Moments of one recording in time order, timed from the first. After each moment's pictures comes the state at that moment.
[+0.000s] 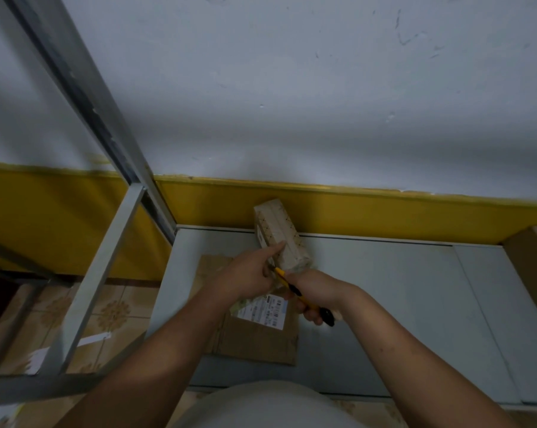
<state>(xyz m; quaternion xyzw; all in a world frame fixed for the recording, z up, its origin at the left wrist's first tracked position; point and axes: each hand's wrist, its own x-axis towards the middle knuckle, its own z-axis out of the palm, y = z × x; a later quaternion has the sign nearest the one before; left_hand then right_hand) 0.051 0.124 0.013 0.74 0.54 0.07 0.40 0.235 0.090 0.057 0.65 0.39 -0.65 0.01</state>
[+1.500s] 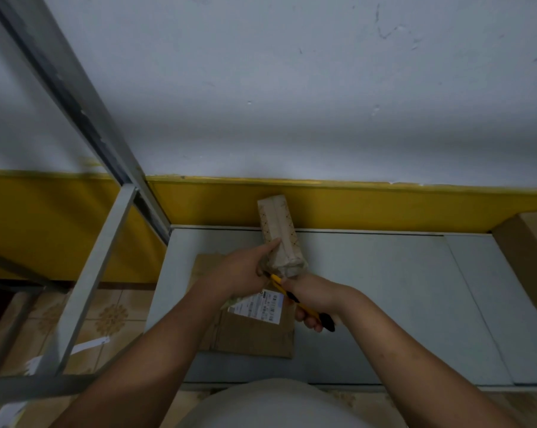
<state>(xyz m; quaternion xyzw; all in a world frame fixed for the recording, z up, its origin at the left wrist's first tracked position) 0.053 0.113 0.038 0.77 0.53 0.02 0.36 0.242 0.072 0.055 0.64 0.41 -0.65 0.03</state>
